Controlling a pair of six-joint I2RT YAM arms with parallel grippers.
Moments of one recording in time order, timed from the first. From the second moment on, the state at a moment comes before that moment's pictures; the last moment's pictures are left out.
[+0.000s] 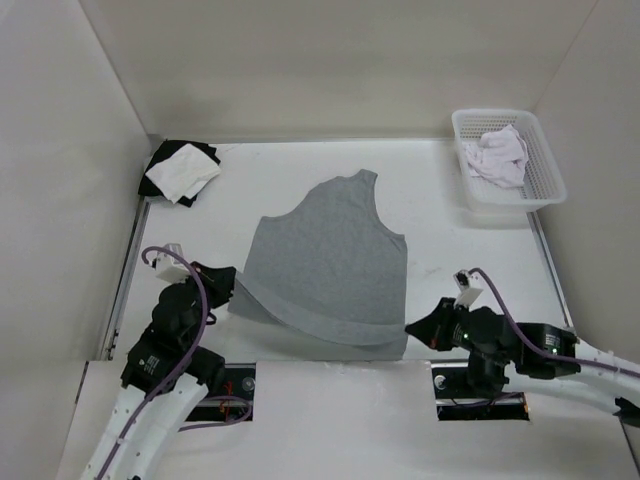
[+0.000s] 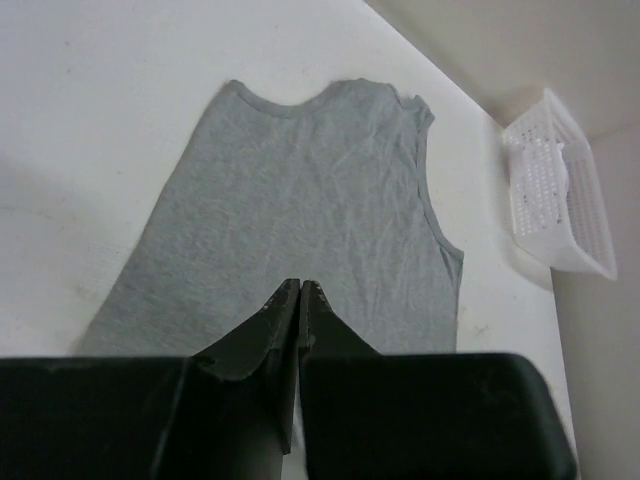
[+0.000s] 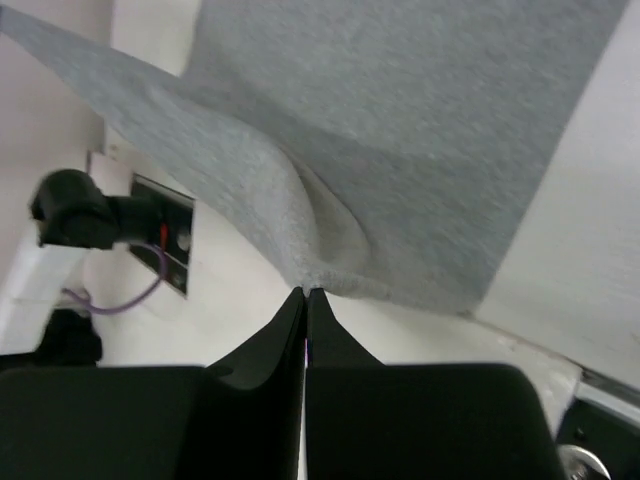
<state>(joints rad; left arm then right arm) -0.43 0.20 0.53 -0.60 -0.29 -0.81 1.25 0.26 0.53 -0.79 0.37 1.10</state>
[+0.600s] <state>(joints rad) -0.26 1.38 0.94 0.04 -0.31 -0.79 0.27 1.20 0.79 -0.10 0.14 0.76</state>
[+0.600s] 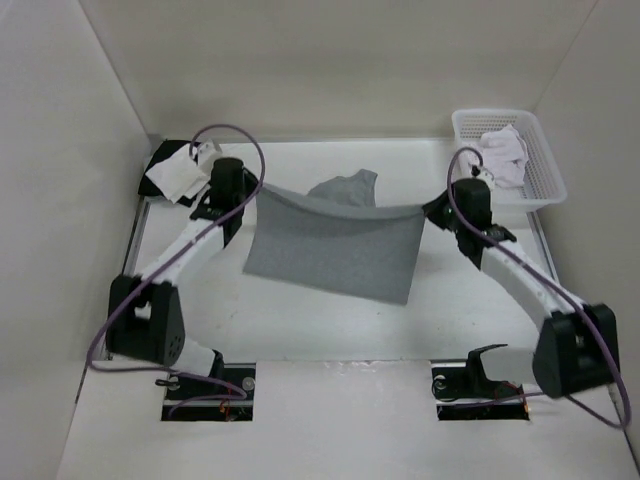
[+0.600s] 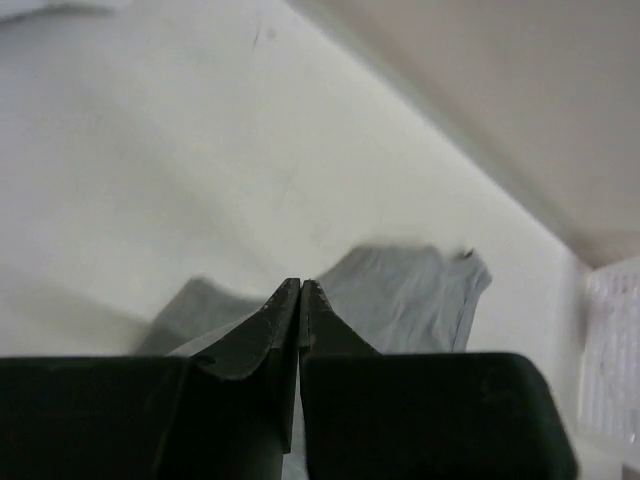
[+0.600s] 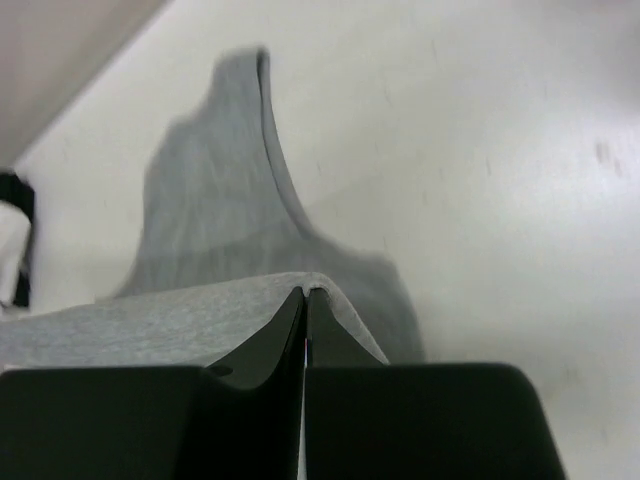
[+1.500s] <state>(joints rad) -0.21 1.30 0.47 0.24 -0.17 -0.86 0.40 1.28 0.60 0.18 0.07 0.74</state>
